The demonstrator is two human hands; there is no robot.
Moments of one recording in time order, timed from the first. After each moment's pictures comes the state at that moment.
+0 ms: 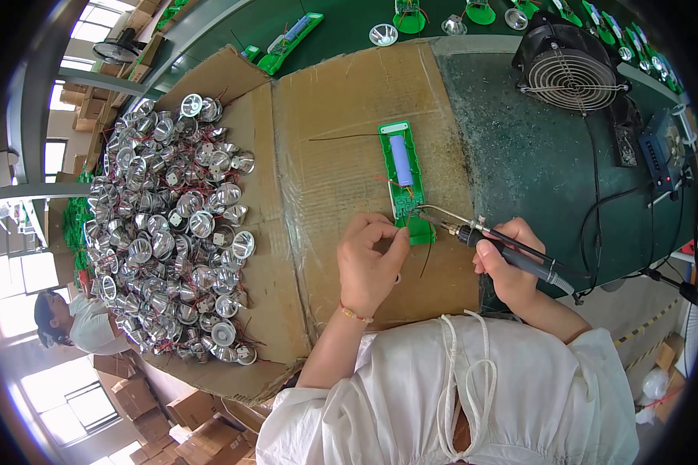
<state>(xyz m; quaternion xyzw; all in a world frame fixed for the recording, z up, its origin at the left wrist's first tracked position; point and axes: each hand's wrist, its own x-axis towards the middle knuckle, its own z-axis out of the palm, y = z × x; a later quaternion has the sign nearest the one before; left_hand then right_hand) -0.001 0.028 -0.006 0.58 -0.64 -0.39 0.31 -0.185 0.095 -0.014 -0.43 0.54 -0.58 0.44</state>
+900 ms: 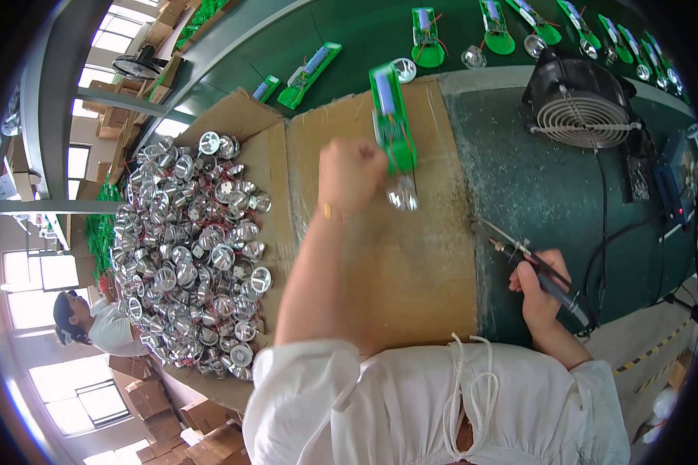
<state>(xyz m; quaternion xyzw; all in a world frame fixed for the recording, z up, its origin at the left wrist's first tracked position) -0.039 -0.134 0.026 0.57 -0.76 -0.25 0.17 -0.230 0.091 -0.032 -0.33 0.60 -0.62 0.38</state>
